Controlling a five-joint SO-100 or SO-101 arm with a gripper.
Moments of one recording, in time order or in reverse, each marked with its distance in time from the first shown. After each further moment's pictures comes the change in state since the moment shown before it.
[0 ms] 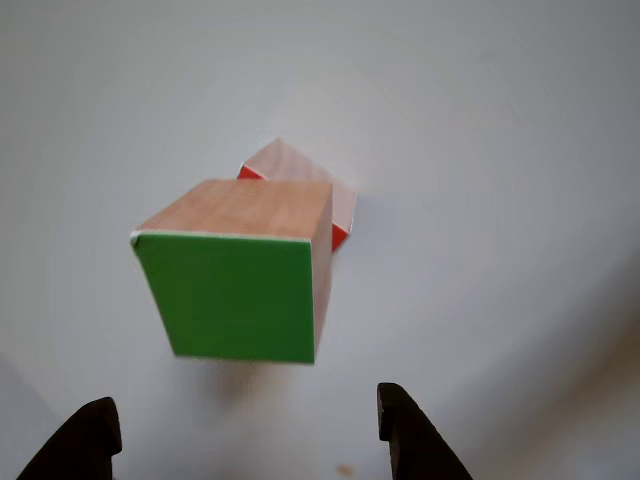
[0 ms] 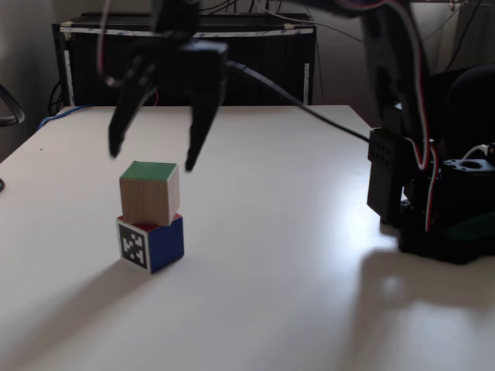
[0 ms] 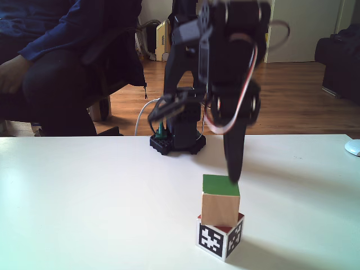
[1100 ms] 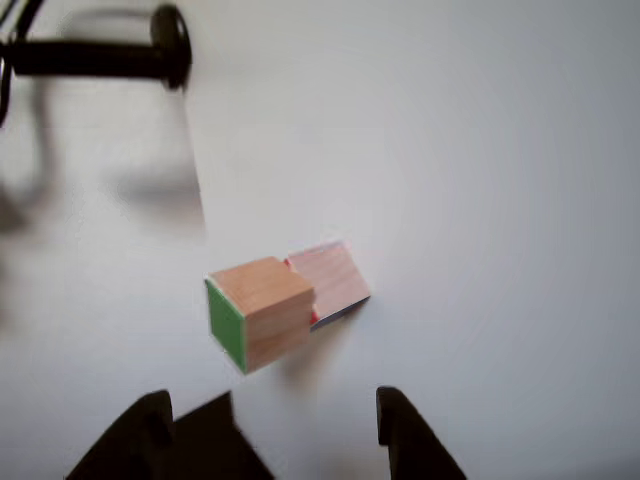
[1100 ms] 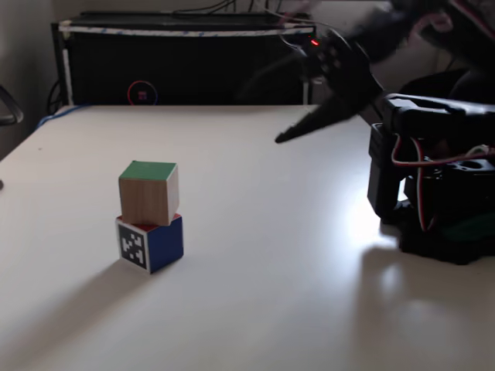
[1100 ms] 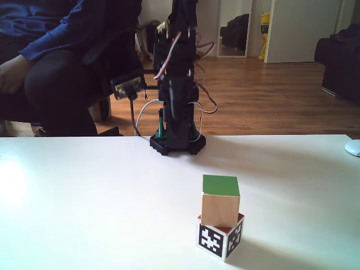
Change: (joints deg) arm 17.1 110.0 95.4 -23.6 -23.7
